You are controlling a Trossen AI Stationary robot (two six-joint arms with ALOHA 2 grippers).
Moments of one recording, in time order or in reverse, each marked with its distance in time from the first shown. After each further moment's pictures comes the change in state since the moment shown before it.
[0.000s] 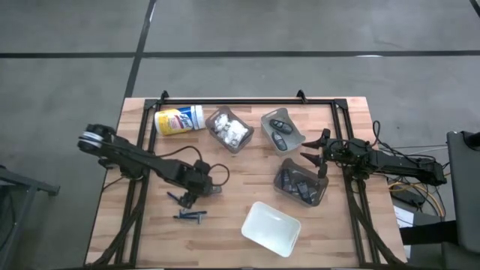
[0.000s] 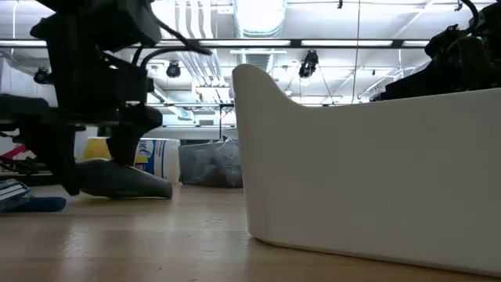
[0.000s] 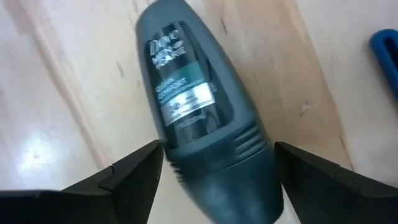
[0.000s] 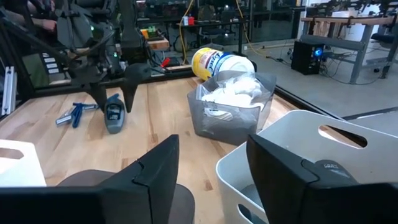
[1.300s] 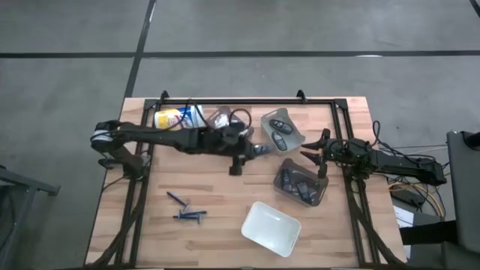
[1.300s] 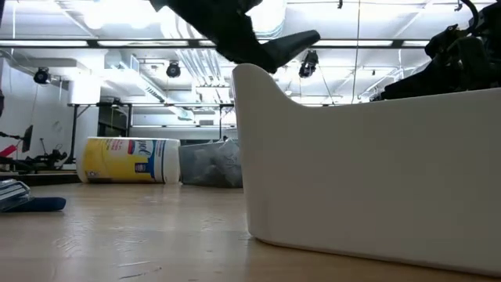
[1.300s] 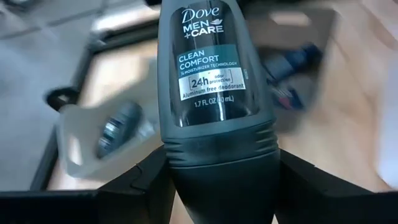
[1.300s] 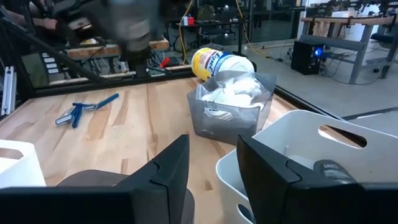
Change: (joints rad) left arm 0.297 0.114 0.493 0.313 -0.016 0.085; right arm 0.000 0.000 0.000 0.000 0.000 0.001
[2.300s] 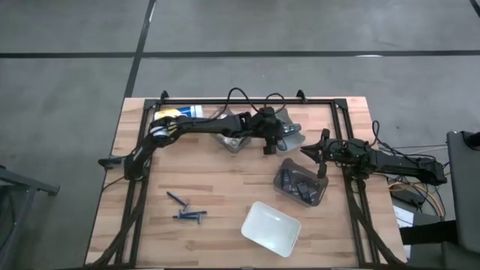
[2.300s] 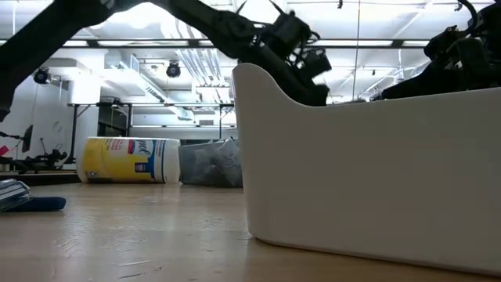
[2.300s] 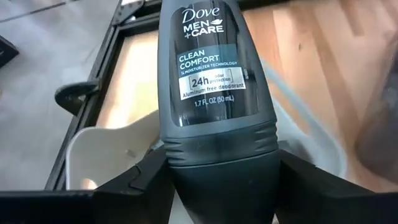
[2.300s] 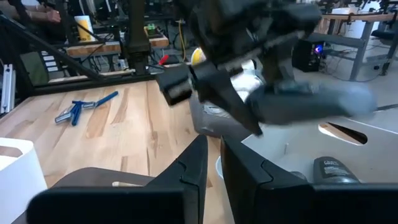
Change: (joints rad) left arm 0.200 0.578 0.549 0.011 0.028 0.087; right arm 0.000 0.013 0.000 0.000 0.000 0.003
